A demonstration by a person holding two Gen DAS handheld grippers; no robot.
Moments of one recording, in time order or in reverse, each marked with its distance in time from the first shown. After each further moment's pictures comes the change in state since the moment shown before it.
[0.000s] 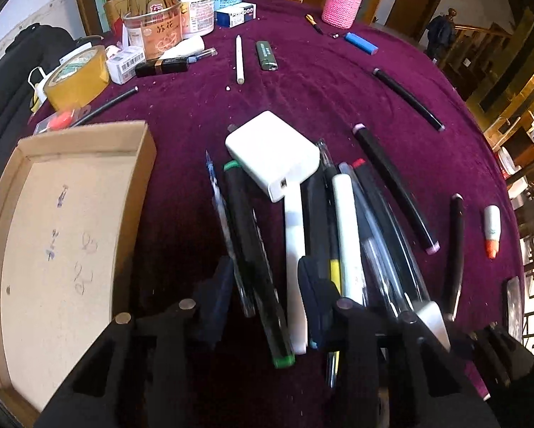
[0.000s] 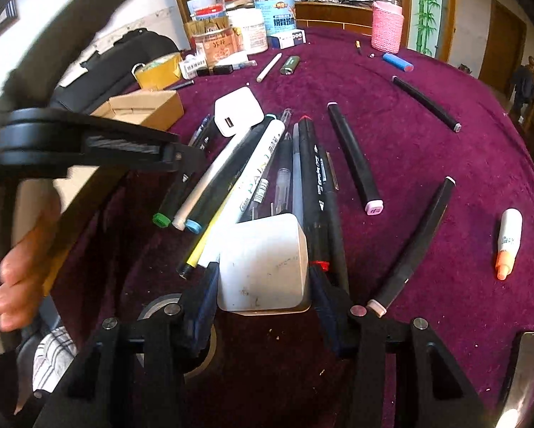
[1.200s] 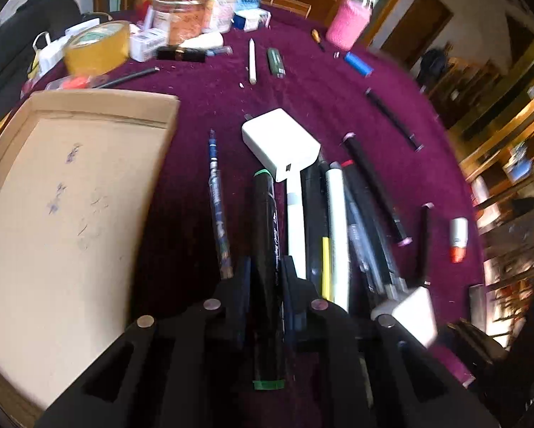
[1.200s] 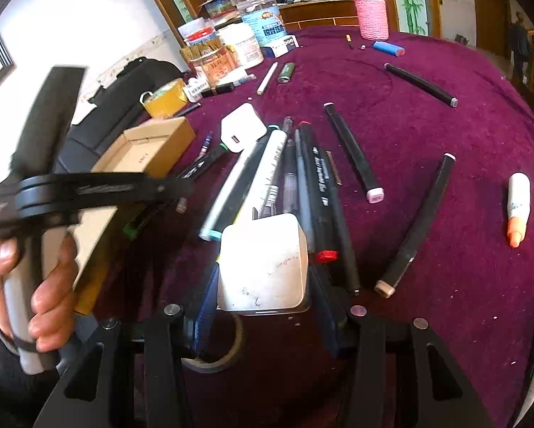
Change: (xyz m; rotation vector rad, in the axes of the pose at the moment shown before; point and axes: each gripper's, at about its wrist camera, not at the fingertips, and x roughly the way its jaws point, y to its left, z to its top) left arm -0.035 0.040 -0.035 -0.120 -0.048 -0.163; right arm -0.020 -0.013 -0.004 0.141 -0.027 0.136
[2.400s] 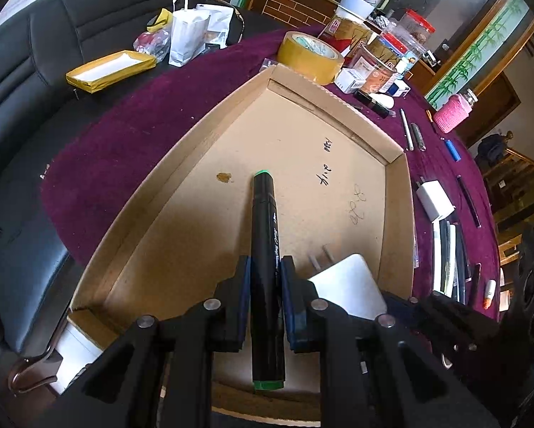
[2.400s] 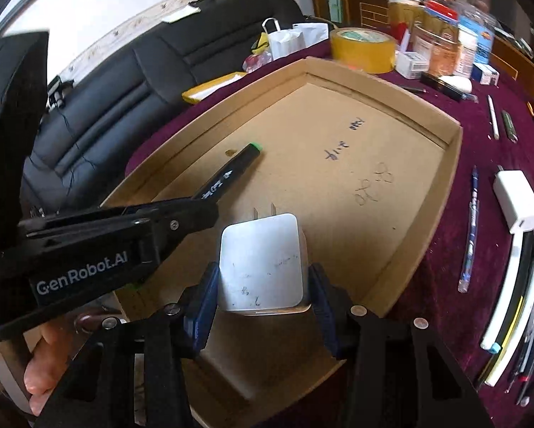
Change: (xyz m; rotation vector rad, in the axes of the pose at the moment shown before) left arm -0.082 0.183 -0.054 -0.331 -0.107 0.129; right arm 0.118 0.245 0.024 -0.431 0.217 0.135
